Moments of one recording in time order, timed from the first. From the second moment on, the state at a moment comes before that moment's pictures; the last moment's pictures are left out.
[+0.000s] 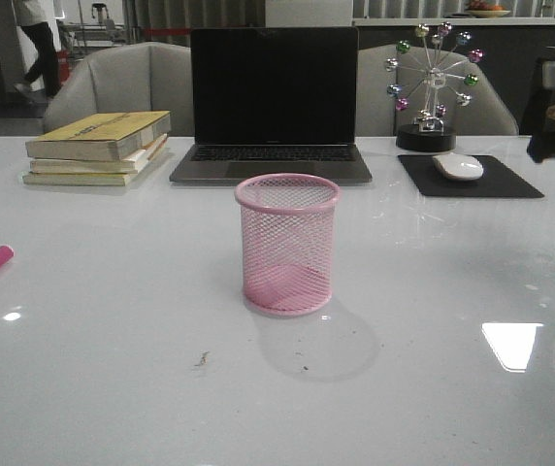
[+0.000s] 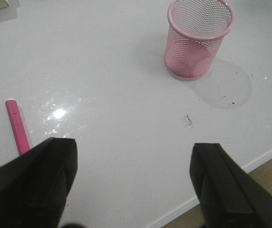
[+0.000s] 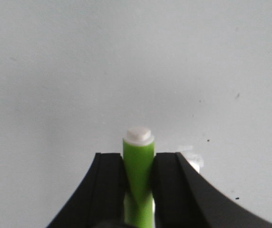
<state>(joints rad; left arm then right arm) -0.54 0.86 -0.72 0.01 0.64 0.01 -0.03 1.77 -1.23 0.04 0.69 0.00</state>
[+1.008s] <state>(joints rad) -0.54 0.86 -0.72 0.01 0.64 0.01 0.63 1.52 -0.82 -0.02 -0.66 0.00</state>
